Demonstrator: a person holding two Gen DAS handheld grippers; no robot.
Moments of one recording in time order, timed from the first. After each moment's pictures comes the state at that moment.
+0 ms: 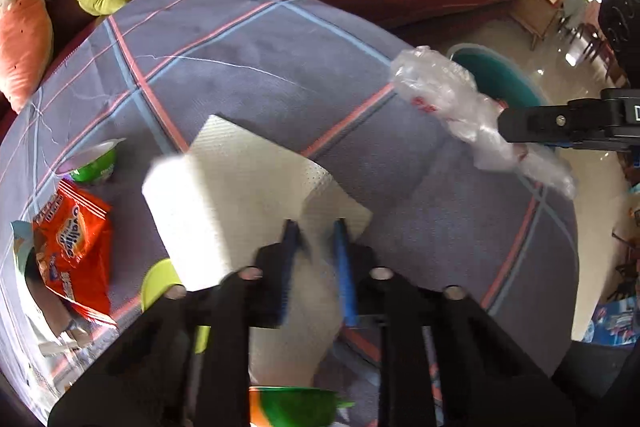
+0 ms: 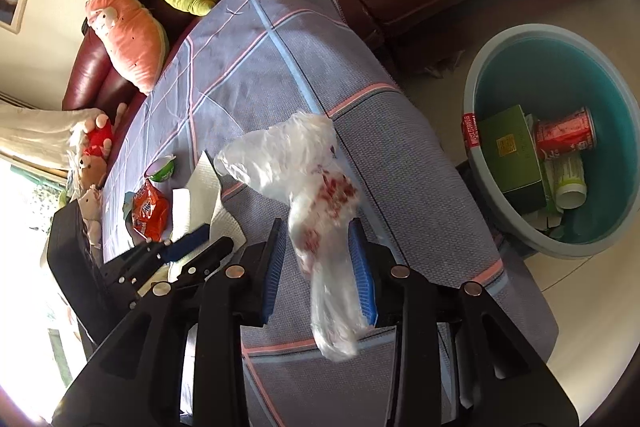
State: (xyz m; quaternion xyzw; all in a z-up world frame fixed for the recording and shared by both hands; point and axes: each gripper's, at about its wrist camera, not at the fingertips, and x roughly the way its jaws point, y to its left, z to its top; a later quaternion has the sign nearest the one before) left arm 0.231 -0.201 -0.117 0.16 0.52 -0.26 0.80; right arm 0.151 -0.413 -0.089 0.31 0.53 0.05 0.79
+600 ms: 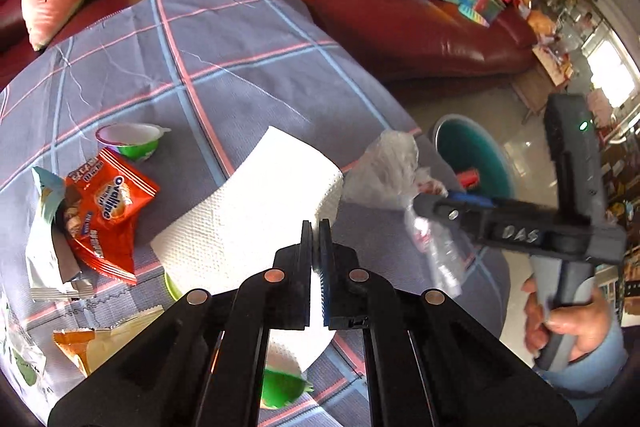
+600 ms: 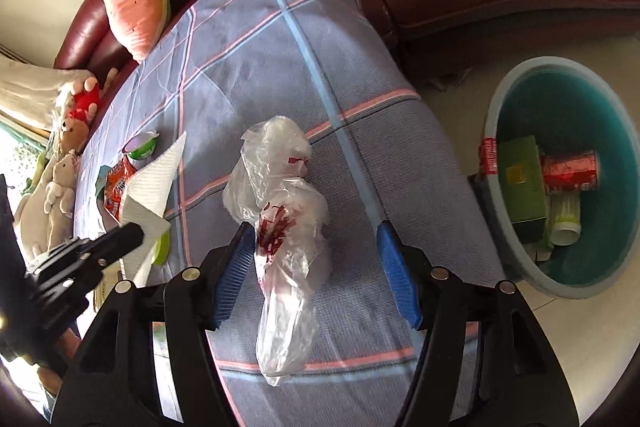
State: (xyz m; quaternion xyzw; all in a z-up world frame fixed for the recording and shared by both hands) left arm 0.225 -0.161 -0.059 0.02 0.52 -0.24 0.82; right arm 0.178 -0.381 -0.105 0.22 0.55 0.06 0.80
